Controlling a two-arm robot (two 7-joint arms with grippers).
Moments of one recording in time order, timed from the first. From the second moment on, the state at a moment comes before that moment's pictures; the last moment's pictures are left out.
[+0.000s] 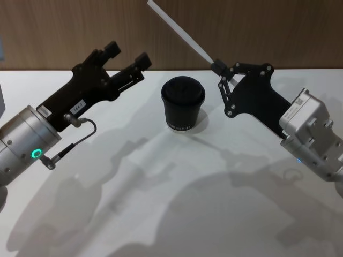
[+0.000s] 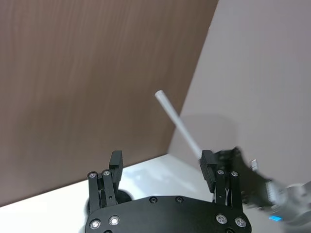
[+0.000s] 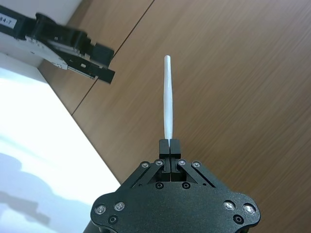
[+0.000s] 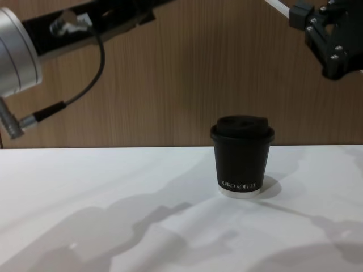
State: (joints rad) left arm -0.20 0.39 0.28 -1.82 -0.83 0.11 -0.47; right arm 0.19 0.50 -0.30 -1.72 -0.03 -0.46 0.31
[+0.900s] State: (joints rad) left arm -0.32 0.24 0.37 -1.71 -1.06 0.20 -0.47; right arm 0.19 0.50 -0.30 -1.72 -0.03 -0.46 0.31
